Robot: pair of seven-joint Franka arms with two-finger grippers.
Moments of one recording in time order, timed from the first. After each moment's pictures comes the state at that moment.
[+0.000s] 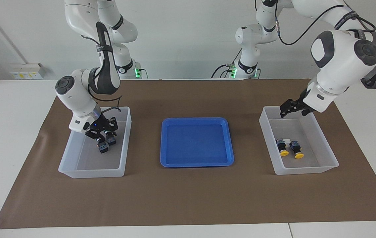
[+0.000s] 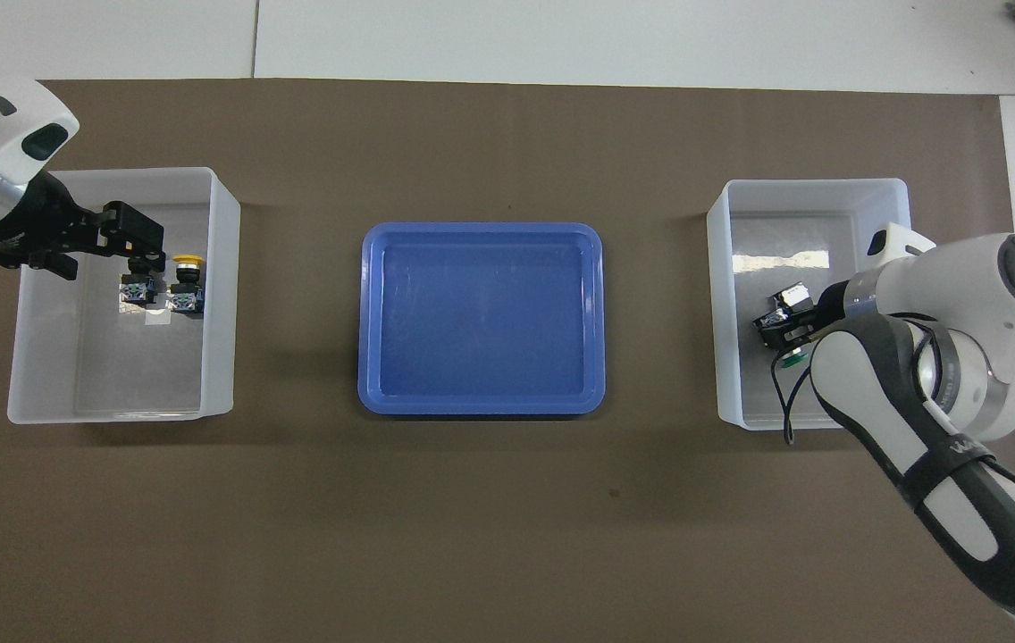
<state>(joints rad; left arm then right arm) 0.07 0.22 -0.18 -1.48 -0.02 1.55 -0.11 0.06 0.17 -0.08 -2.14 0.21 2.32 -0.54</state>
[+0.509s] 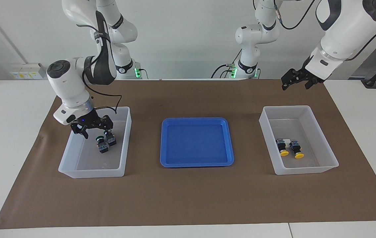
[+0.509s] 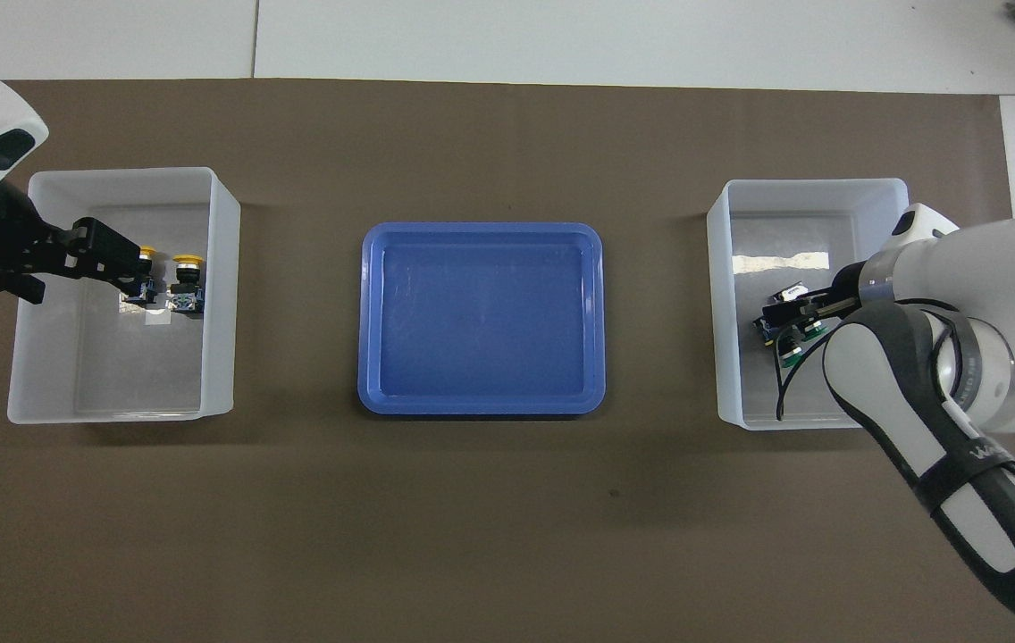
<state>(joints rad) 0.07 0.08 -0.18 -1.41 -0.02 1.32 -0.11 0.07 0.10 -0.07 -1.99 0.01 2.23 -0.07</state>
